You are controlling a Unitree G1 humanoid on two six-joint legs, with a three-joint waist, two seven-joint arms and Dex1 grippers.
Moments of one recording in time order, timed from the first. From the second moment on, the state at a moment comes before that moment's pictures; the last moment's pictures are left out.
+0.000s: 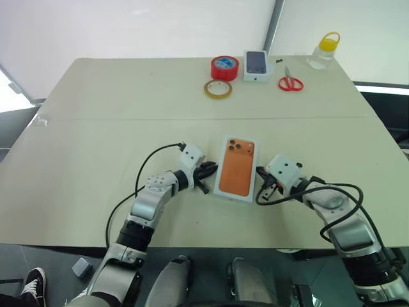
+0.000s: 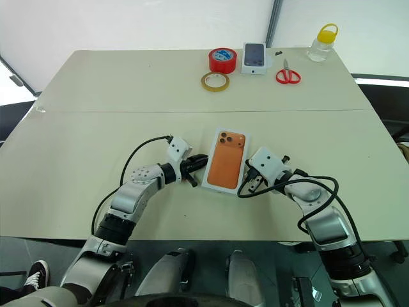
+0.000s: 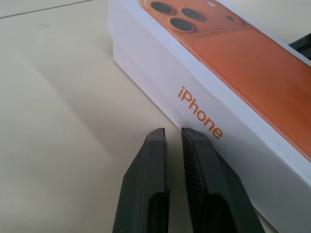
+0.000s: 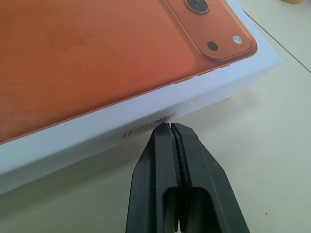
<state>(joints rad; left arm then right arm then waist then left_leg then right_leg) -0.44 0.13 -0.19 0.18 -0.14 0.36 -0.64 -0.16 -0.61 0.10 -0.25 0.00 0.41 0.61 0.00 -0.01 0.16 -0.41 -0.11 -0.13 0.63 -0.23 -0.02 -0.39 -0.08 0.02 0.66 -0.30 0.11</state>
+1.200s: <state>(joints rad) -0.49 0.10 -0.12 0.23 -0.17 0.34 -0.53 -0.39 -0.48 0.12 -0.13 0.01 0.38 0.57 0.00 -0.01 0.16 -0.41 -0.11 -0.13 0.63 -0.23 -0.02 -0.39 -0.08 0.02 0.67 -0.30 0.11</state>
